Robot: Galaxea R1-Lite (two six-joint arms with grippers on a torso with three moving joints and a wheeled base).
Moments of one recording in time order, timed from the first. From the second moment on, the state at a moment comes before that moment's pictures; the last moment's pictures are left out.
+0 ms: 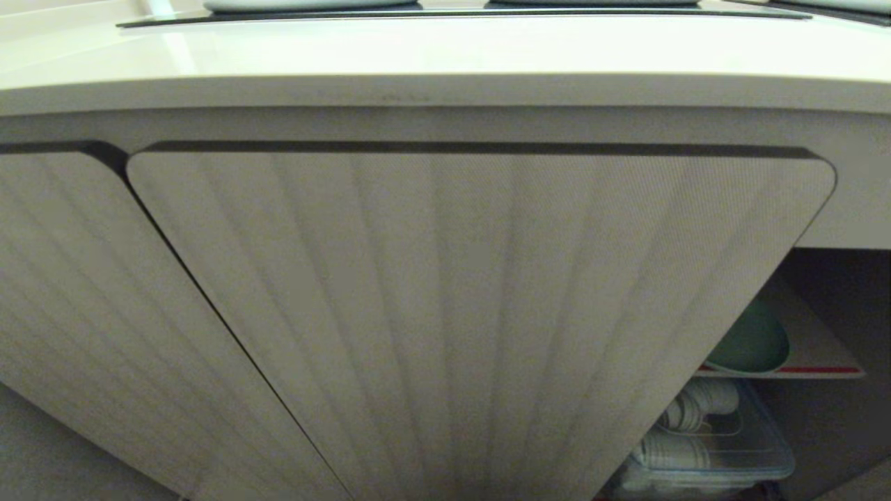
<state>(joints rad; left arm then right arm) 0.00 0.00 0.00 0.00 0.01 0.00 -0.01 0.03 0.00 0.00 0.00 -0.12</state>
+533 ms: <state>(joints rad) 0.00 0.00 0.00 0.00 0.01 0.00 0.00 0.00 0.00 0.00 0.00 -0.03</state>
